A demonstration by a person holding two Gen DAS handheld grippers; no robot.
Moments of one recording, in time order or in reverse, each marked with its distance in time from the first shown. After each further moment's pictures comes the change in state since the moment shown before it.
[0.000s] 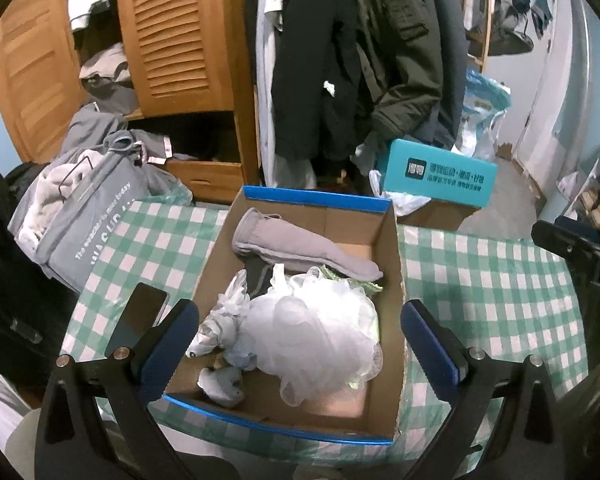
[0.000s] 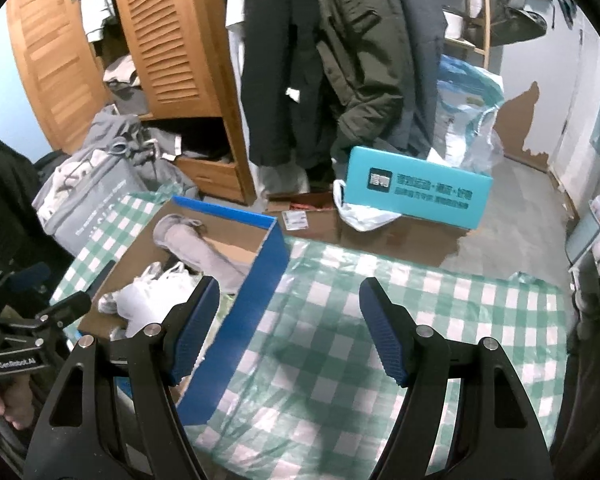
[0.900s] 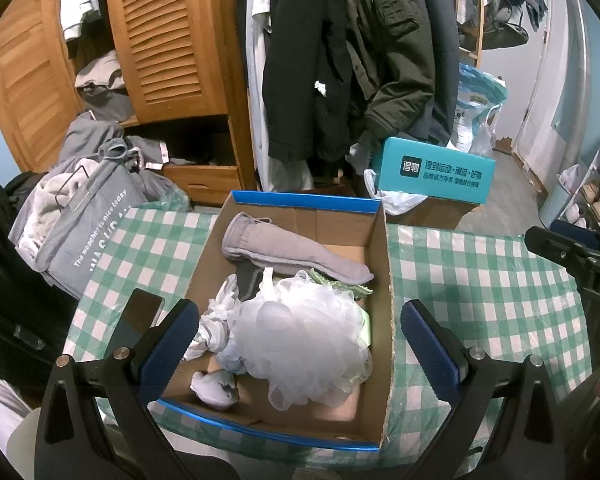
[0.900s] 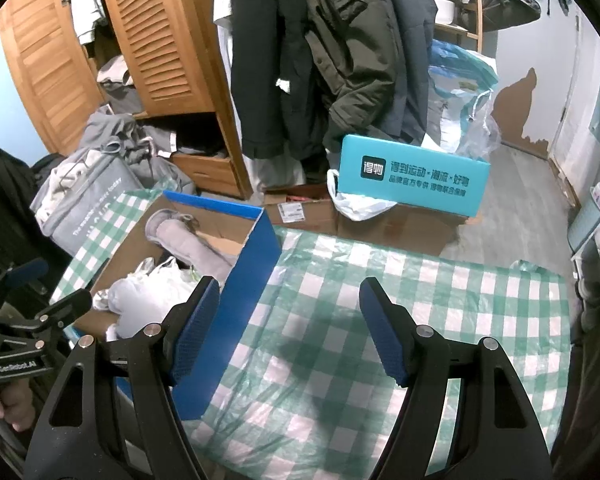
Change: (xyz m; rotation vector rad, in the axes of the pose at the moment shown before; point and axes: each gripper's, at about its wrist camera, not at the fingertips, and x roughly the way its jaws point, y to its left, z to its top) left arm -0.001 -0.011 0.002 0.016 -0.004 0.003; right arm 0.003 -0.014 -0.008 0.019 0.016 0.005
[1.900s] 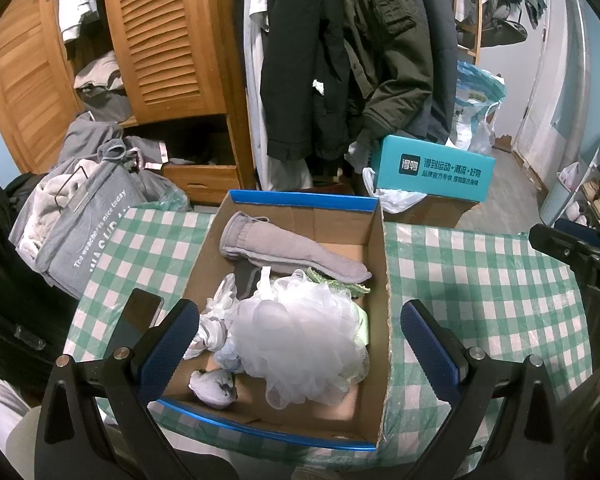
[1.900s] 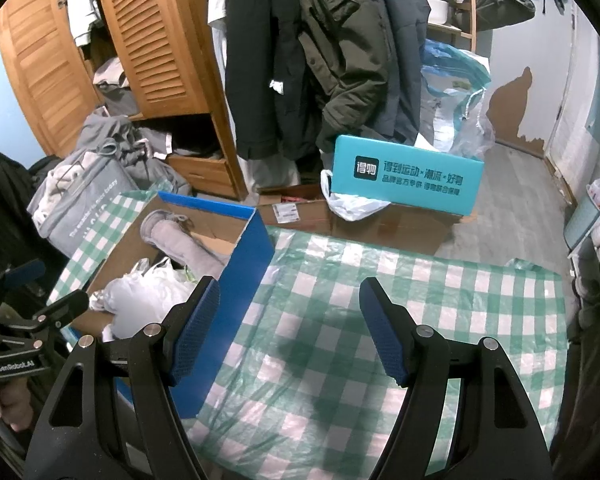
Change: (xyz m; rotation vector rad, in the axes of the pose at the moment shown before) left arm 0.000 -0.002 0.000 0.000 0.002 0.003; right arm -0.001 -0.004 0.000 0.000 0.001 -0.002
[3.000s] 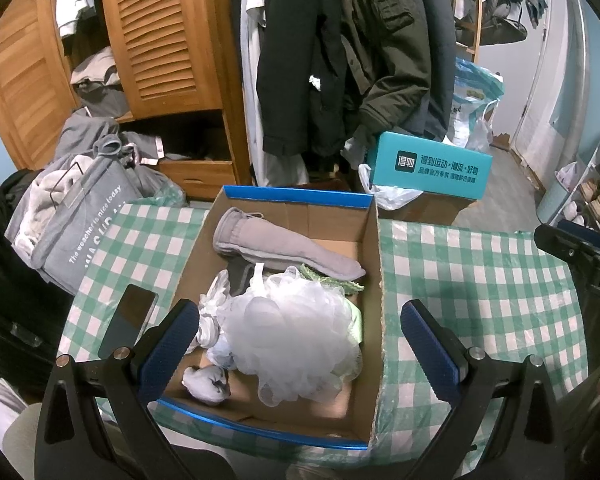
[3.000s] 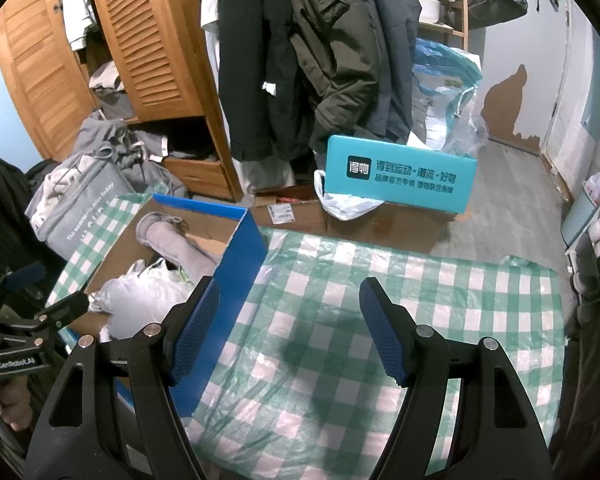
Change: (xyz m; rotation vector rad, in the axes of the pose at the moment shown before) left arm 0.000 -0.002 -0.001 0.000 0.008 -0.003; right arm 0.000 -0.007 -0.002 0.003 -0.001 0.001
